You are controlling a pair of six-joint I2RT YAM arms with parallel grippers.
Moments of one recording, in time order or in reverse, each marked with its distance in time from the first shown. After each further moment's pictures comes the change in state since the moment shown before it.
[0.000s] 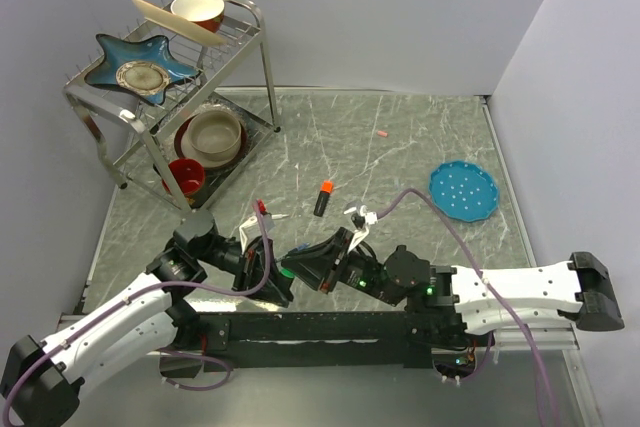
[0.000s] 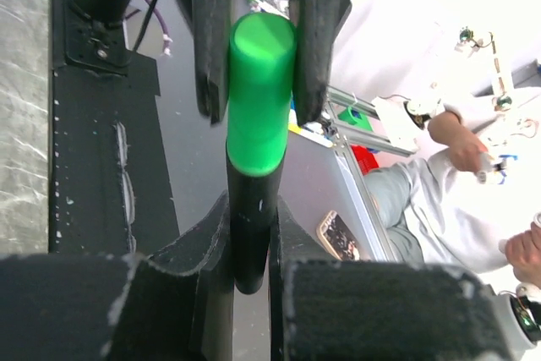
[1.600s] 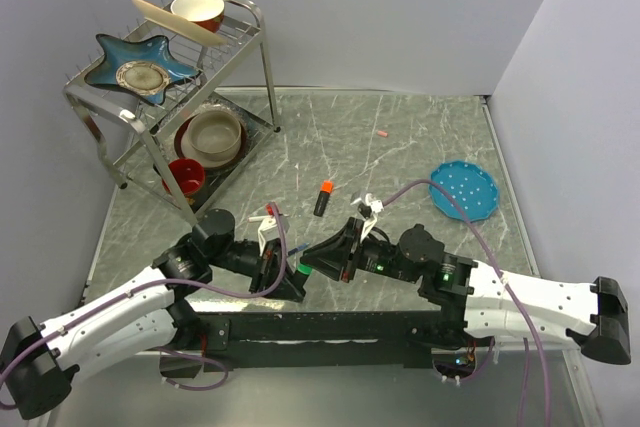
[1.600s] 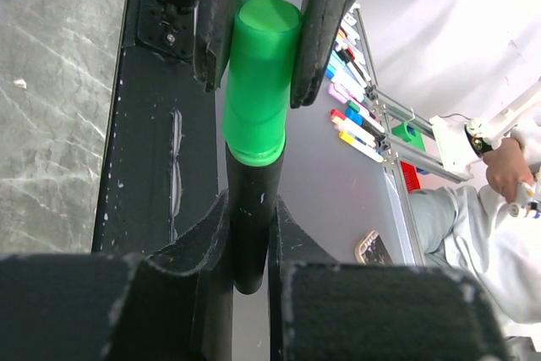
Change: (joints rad) left arm -0.142 0.053 0.063 -0.205 -0.290 0.156; right arm -0.256 -0.129 -0.039 -0.182 -0.403 -0.082
